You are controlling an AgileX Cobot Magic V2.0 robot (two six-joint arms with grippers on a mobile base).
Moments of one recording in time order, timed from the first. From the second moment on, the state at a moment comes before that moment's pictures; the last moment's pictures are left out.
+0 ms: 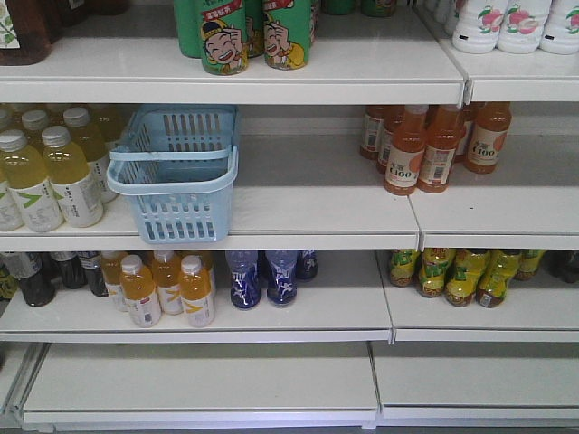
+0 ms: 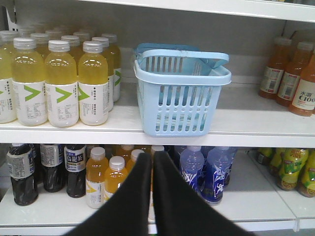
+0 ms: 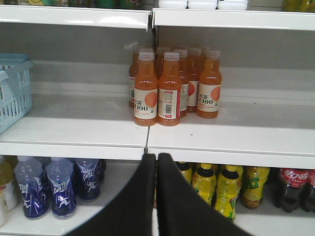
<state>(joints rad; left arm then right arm) -0.09 -0.01 0.03 0.19 0.17 -0.37 0.01 -0.01 0.03 0.02 0.12 -0.05</state>
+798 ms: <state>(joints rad) -0.09 -0.01 0.03 0.01 0.17 -0.50 0.01 -0.01 0.03 0.02 0.12 -0.05</state>
